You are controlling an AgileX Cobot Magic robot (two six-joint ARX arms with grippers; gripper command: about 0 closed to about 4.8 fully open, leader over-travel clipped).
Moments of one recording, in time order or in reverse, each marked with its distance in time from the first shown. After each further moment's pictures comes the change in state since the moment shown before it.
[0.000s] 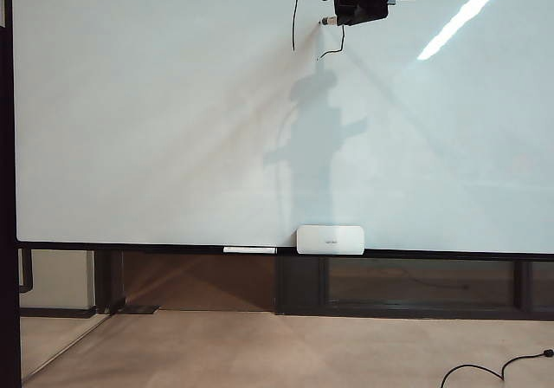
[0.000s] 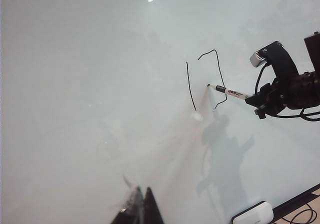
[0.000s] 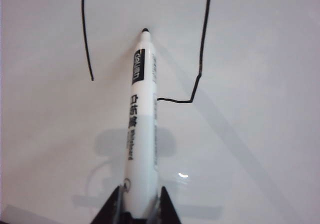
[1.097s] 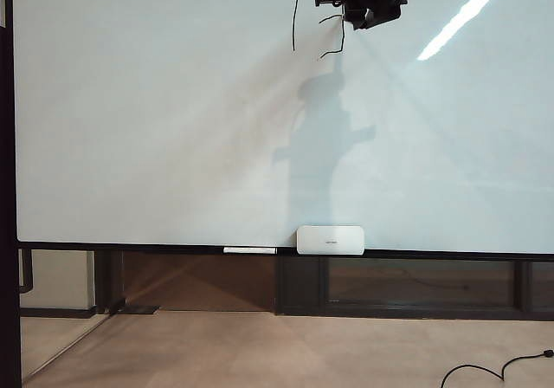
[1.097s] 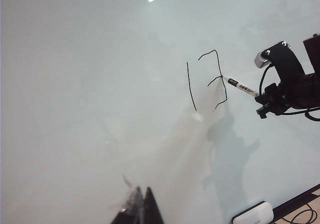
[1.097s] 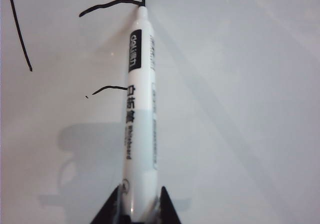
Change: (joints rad) left arm 0.000 0.000 0.000 0.000 0.000 0.000; right arm 0.000 -0.001 0.000 -0.032 0.163 -0.001
